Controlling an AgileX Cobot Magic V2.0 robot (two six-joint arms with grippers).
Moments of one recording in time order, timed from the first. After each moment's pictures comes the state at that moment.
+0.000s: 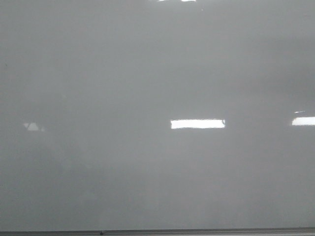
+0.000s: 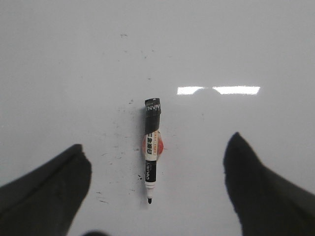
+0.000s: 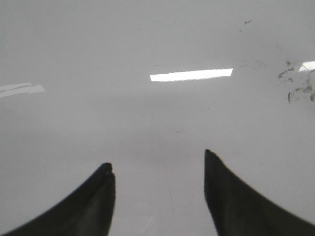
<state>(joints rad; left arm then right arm) 0.03 0.35 -0.38 -0.04 0.30 0.05 0.02 0.40 -0.51 0.01 0.40 0.12</state>
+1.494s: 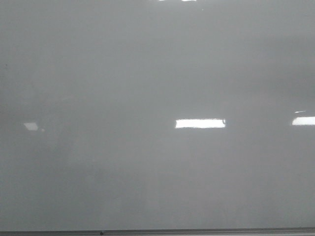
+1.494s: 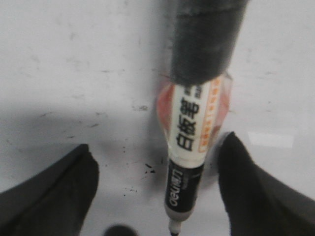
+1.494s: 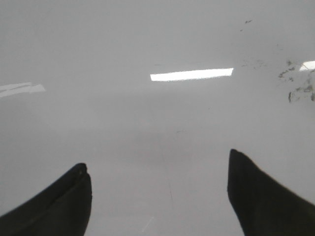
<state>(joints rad) 0.08 1.48 -0.60 -0.05 -0.09 0.05 0.02 0.40 -0.51 0.01 0.40 0.12</state>
